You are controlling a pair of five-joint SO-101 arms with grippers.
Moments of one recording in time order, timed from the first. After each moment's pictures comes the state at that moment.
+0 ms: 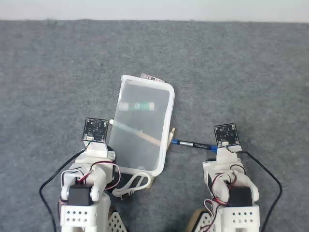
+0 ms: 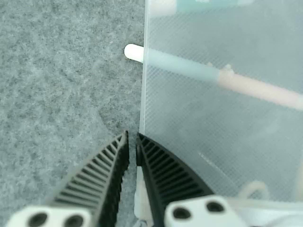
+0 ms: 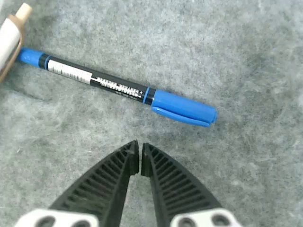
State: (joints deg) left arm -4.6 -103.5 97.3 72.0 0.6; right arm -5.0 -103.0 95.3 74.8 5.5
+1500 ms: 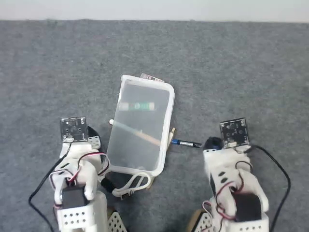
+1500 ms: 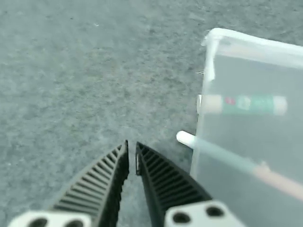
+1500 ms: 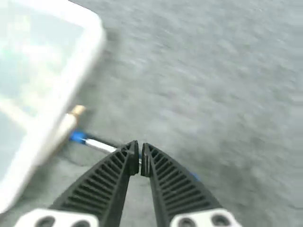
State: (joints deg) left arm -14.4 -103.5 94.4 58.4 0.7; right arm -11.0 -103.7 77.2 73.4 3.1
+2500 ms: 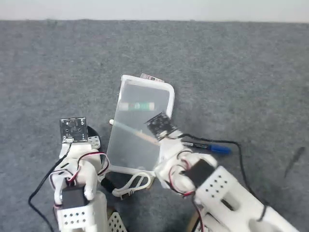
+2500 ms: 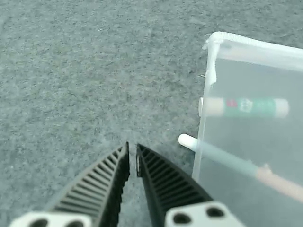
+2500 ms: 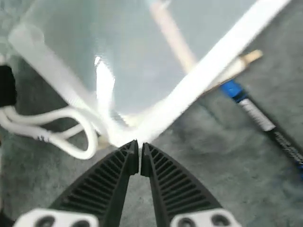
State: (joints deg) left arm -14.8 -103.5 94.4 58.2 0.7; right arm -49.0 -49.4 63.8 61.6 -10.9
